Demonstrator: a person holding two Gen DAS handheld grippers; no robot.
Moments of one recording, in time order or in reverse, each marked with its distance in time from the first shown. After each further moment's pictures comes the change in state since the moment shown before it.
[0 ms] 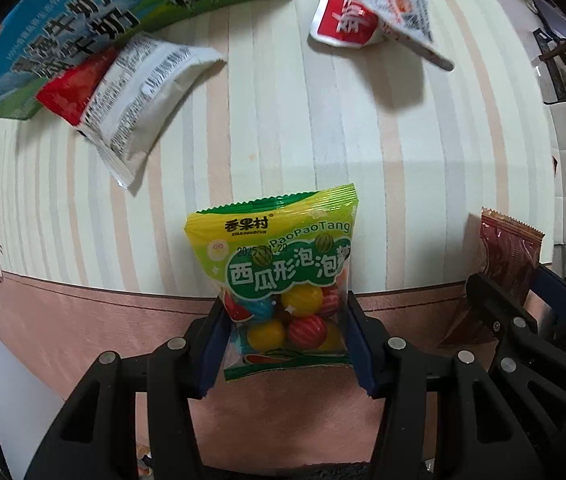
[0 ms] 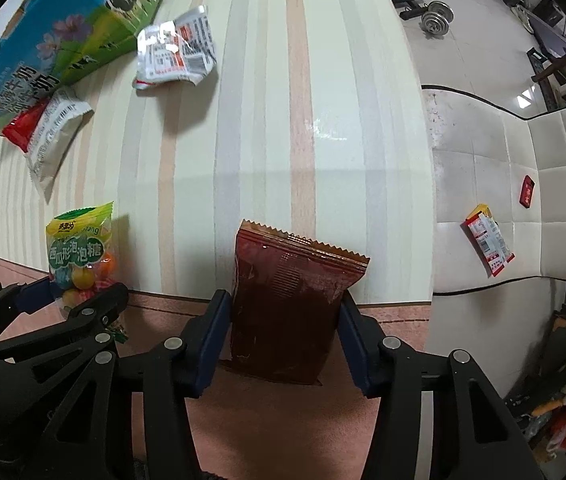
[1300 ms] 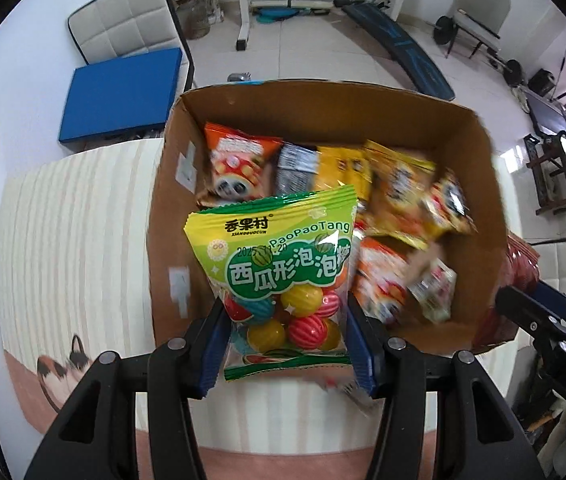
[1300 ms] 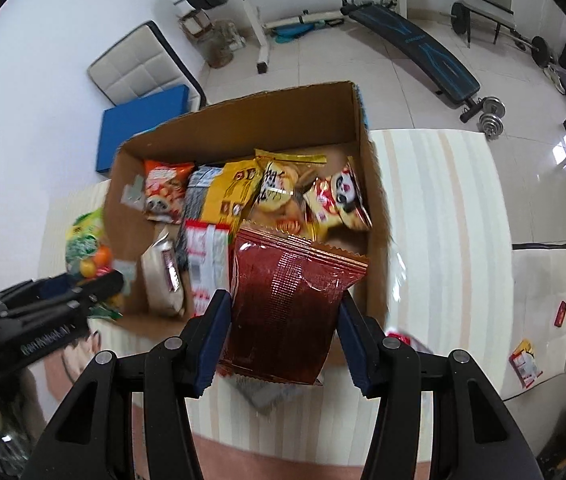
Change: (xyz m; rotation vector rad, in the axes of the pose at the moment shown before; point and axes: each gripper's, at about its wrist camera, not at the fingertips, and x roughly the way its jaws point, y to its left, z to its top) left arm -0.151 0.258 0.190 -0.075 -0.279 -0.110; right arm -0.139 0.183 0.224 -0.014 -0.236 0.149
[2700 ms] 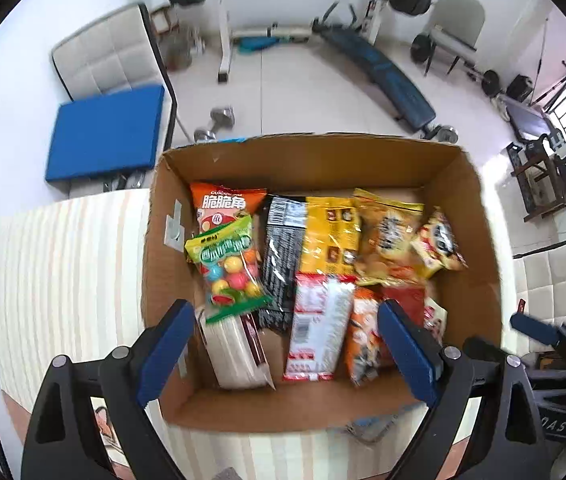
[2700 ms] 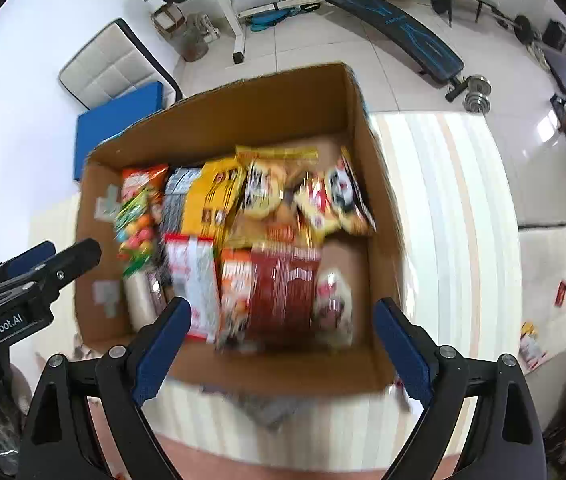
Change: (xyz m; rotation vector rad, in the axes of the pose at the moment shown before) left arm -0.021 -0.003 0.010 0.065 -0.141 -0.022; right arm 0.009 -0.007 -0.019 0.088 0.032 -0.013
